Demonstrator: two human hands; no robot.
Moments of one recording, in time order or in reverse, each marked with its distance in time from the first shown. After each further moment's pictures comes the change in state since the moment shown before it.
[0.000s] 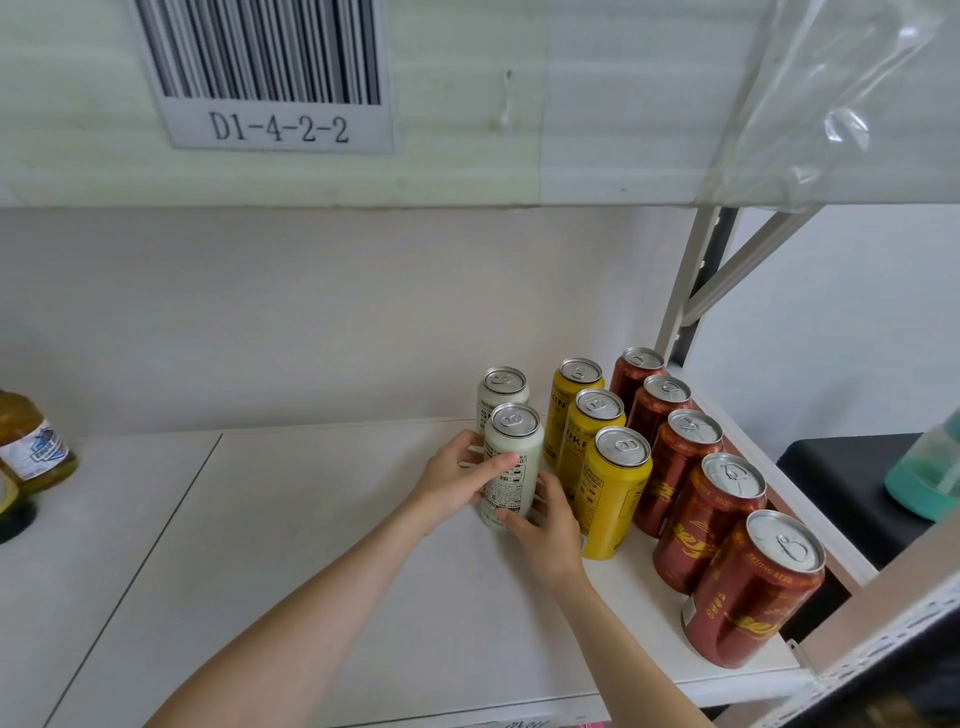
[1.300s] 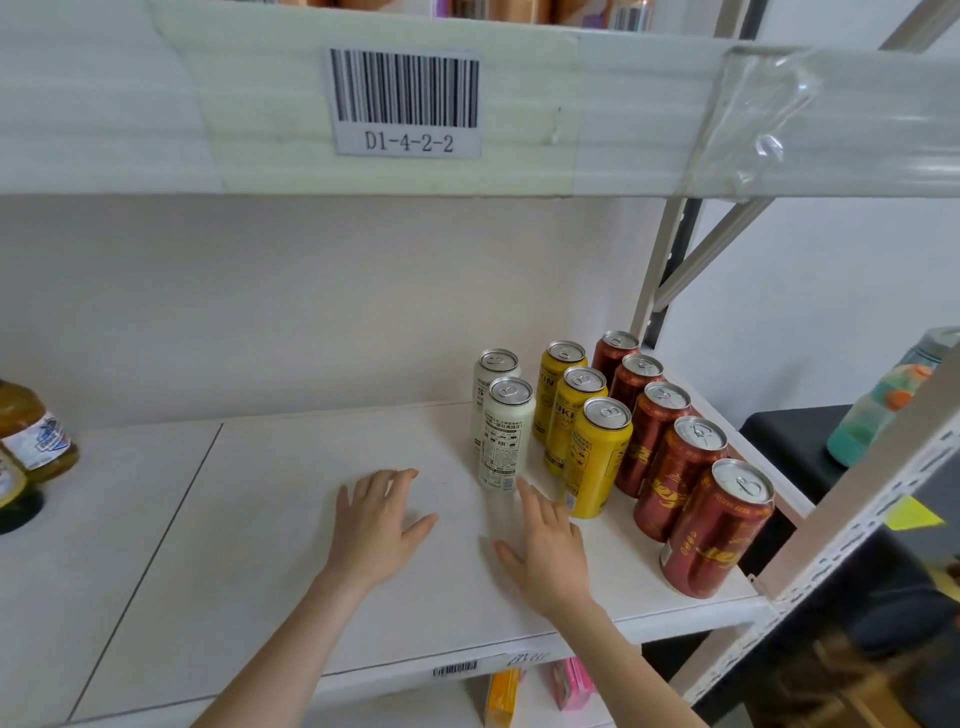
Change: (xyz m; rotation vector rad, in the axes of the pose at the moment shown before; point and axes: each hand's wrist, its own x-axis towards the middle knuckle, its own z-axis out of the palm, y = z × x) left_hand -0.090 -0.059 -0.064 1.153 0.252 0.234; right_hand -0.080 -0.014 -0.008 -1.036 -0.104 -0.159
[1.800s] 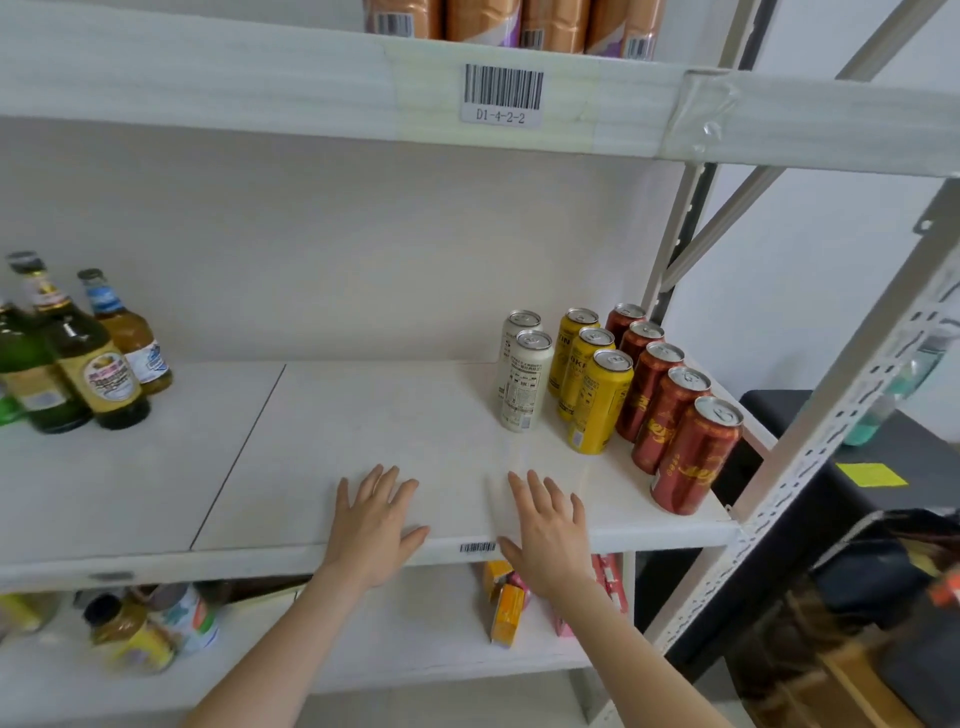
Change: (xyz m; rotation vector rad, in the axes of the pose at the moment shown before) left_hand -0.135 -0.014 -0.021 0.219 -0.180 -0.026; right_hand -0.105 -0.033 -0.010 -0.253 -0.121 -0.114
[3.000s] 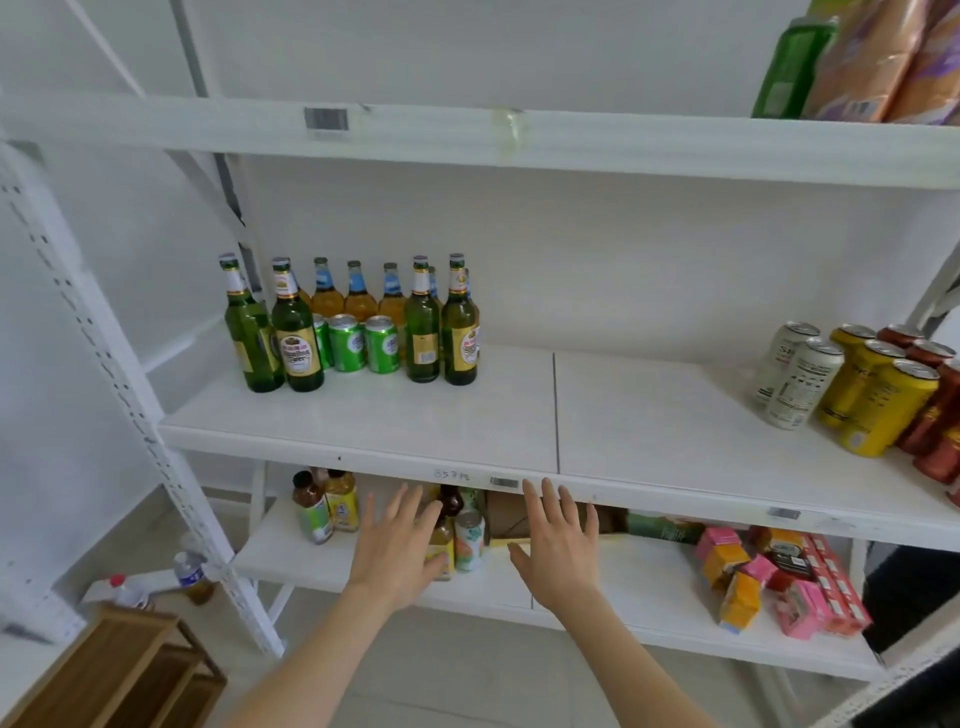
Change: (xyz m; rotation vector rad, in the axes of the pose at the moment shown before) left_hand -0.279 -0.341 -0.058 0.088 -0.014 -0.160; right_hand -0.100 -0.428 0.029 0.017 0.027 -0.173
